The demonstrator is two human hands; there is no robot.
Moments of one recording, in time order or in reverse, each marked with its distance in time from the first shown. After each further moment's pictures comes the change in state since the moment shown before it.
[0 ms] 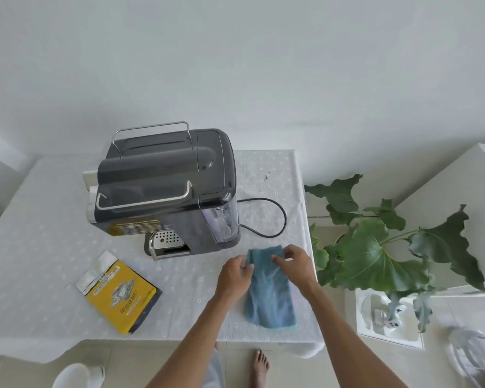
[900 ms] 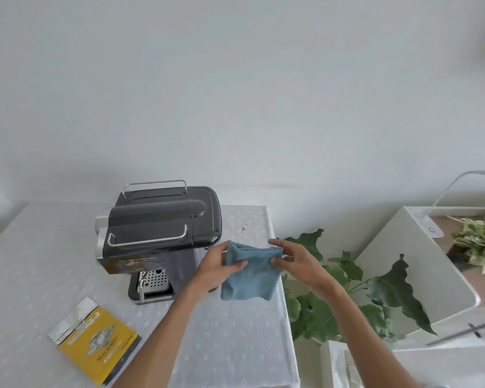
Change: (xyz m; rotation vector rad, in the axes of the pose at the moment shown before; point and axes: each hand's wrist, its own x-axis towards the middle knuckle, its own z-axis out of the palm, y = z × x) left_hand -0.037 0.118 -0.110 -0.533 -0.177 0.374; right_hand -0.076 -0.137 -0.134 0.074 -0.212 -0.380
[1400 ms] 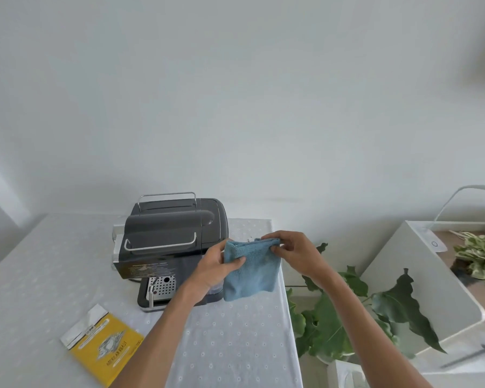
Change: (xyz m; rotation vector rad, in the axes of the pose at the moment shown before) left_hand -0.021 0.033 -0.013 -0.139 -0.008 0.061; right_hand 0.001 -0.055 -0.004 -0.145 0.054 -0.202
